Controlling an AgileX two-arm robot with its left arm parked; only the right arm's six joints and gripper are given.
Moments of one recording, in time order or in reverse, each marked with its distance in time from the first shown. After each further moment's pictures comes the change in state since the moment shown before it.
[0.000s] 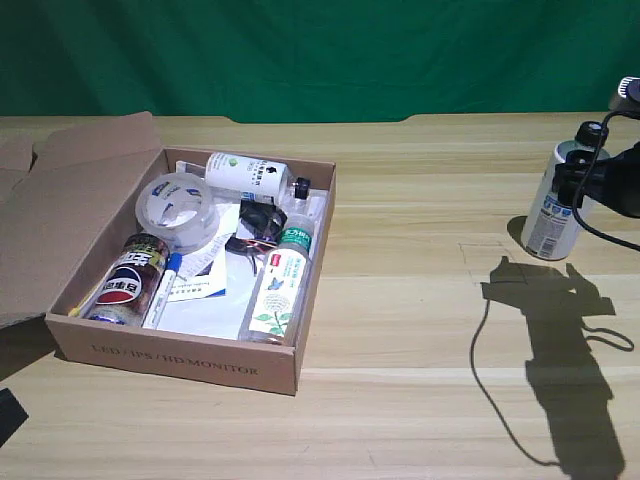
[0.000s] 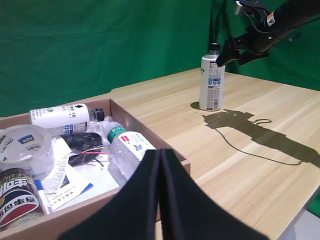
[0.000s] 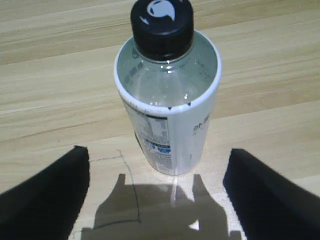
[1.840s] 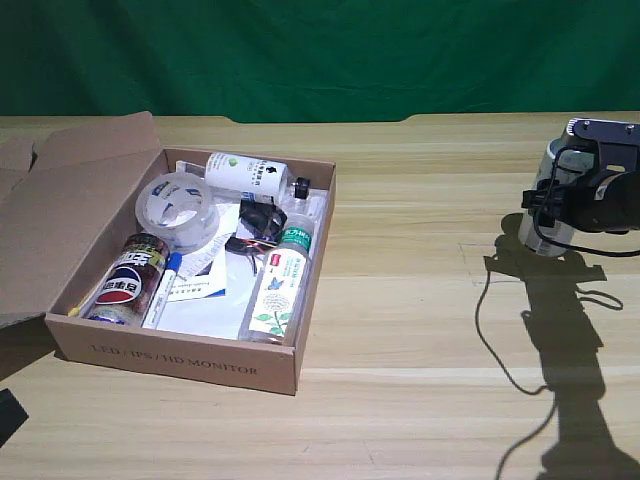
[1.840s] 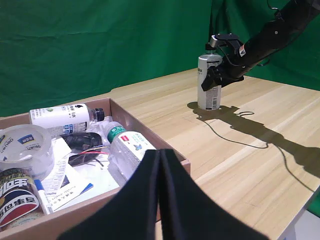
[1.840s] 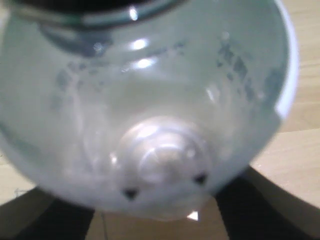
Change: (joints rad) arm -0.012 0.334 -0.152 -0.015 -0.123 -0.065
